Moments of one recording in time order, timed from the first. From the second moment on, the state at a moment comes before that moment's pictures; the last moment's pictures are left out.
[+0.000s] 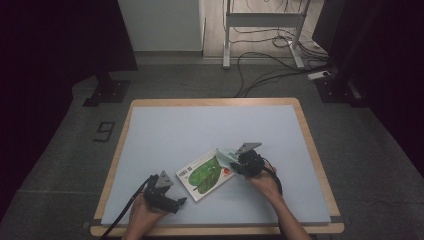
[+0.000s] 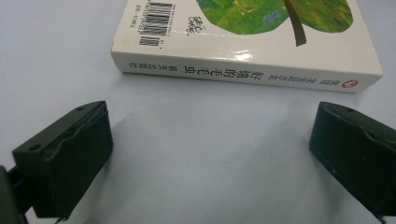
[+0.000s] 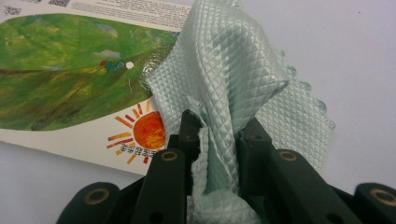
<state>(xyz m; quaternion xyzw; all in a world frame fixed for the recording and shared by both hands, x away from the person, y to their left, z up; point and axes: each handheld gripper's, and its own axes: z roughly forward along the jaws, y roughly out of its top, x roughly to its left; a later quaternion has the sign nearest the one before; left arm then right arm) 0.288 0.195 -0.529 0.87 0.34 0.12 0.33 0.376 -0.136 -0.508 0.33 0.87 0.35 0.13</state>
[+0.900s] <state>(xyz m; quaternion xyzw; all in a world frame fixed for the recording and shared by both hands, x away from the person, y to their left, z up) 0.288 0.195 -0.529 0.87 0.34 0.12 0.33 0.347 -0.102 -0.508 0.28 0.88 0.36 0.10</state>
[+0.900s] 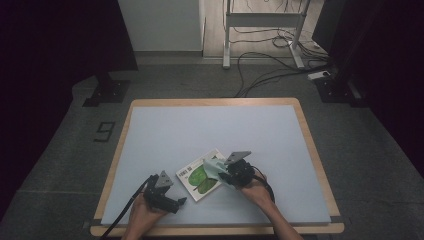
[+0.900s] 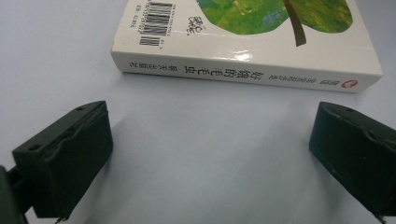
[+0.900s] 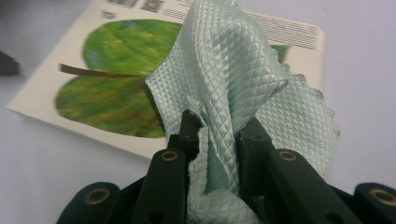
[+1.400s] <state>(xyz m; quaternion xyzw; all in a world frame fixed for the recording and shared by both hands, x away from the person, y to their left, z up) 0.287 0.213 -0.528 0.87 0.34 0.12 0.33 0.327 -0.074 -0.508 0.25 0.89 0.38 0.07</state>
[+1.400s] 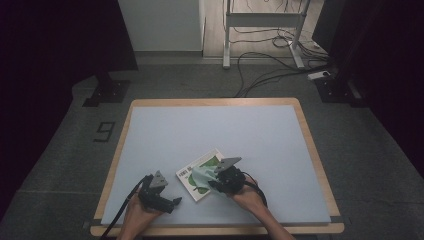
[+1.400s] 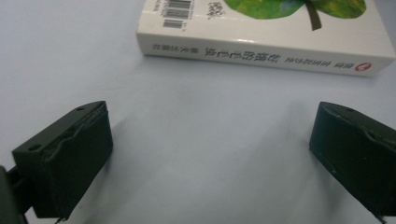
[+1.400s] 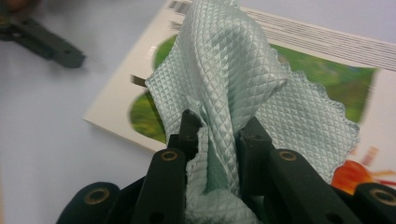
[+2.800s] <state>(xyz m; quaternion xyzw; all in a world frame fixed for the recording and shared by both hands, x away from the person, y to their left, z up) 0.285 0.223 -0.529 0.87 0.35 0.13 0.33 0.337 -0.008 -0.504 0.21 0.90 0.38 0.05</state>
